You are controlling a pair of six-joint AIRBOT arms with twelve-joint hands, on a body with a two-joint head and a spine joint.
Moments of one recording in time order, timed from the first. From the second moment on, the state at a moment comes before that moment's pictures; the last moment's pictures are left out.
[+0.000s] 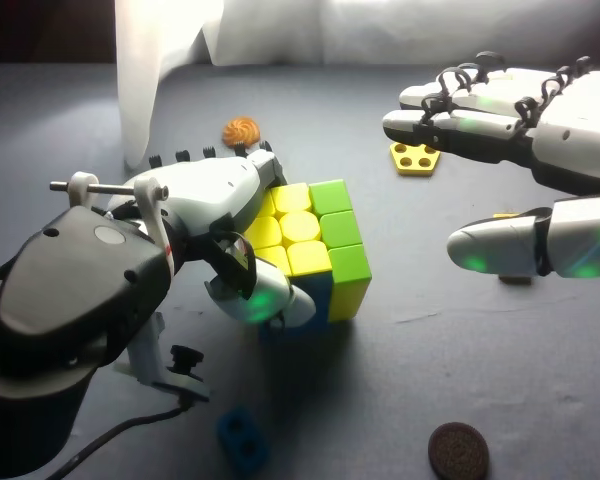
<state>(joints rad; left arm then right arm) 0.42 -1.09 0.76 -1.40 -0.82 1.94 -0.51 -0.81 0.88 -0.27 0.55 -0.61</state>
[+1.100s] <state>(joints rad) 0.48 -1.09 0.76 -1.35 -0.83 1.86 -0.50 -0.82 0.88 -0.23 0.59 -0.71</state>
